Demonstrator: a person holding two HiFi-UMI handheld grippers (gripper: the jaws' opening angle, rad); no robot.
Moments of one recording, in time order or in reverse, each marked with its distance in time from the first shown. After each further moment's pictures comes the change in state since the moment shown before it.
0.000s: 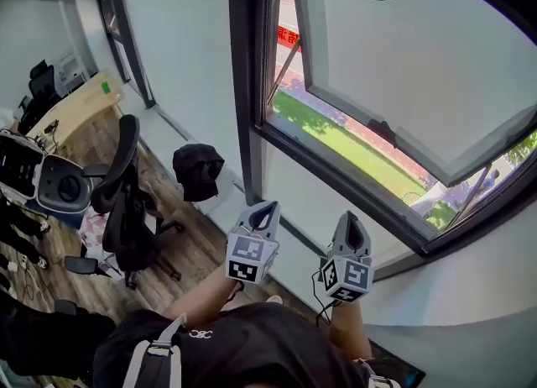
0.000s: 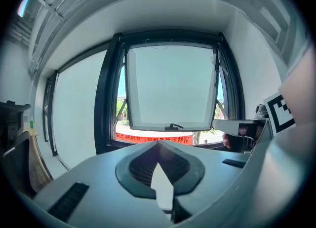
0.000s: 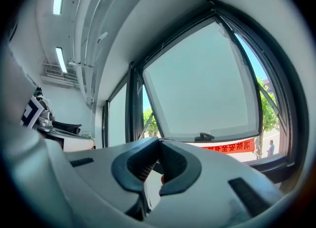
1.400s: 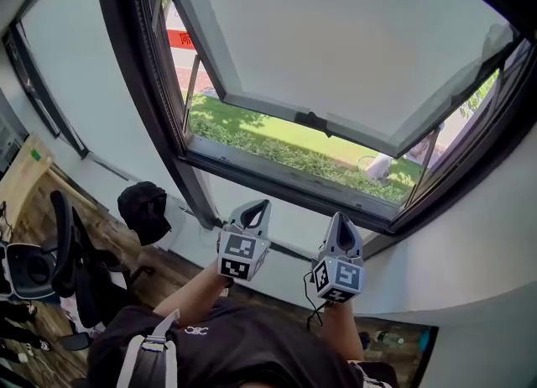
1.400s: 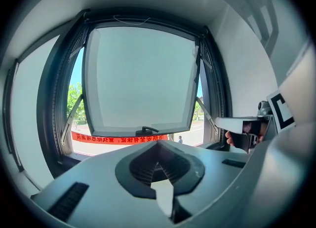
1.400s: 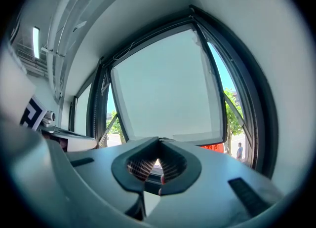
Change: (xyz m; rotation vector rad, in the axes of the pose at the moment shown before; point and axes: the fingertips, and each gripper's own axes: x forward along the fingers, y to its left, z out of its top) left arm 0.142 -0.090 0.027 0.098 0.031 -0.349; right arm 0.006 -0.129 0.016 0.012 -0.030 -0.355
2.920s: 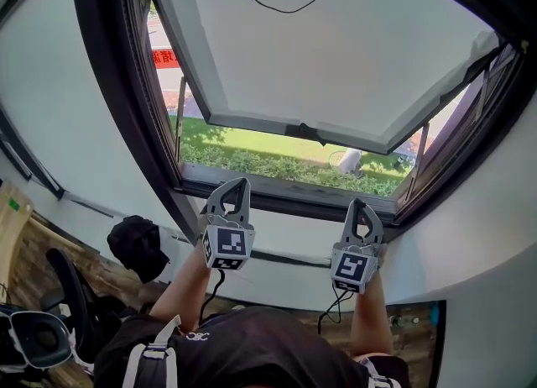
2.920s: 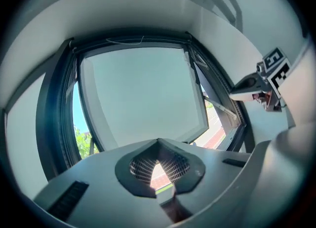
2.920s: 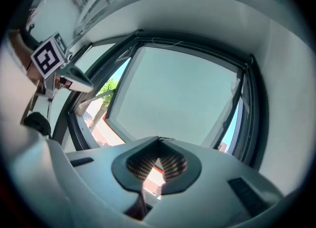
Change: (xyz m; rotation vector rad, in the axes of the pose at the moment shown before) left arm 0.006 0.138 0.066 0.366 -0.216 0.035; right arm 0.032 0.046 0.054 -0.638 -0.021 -0.222
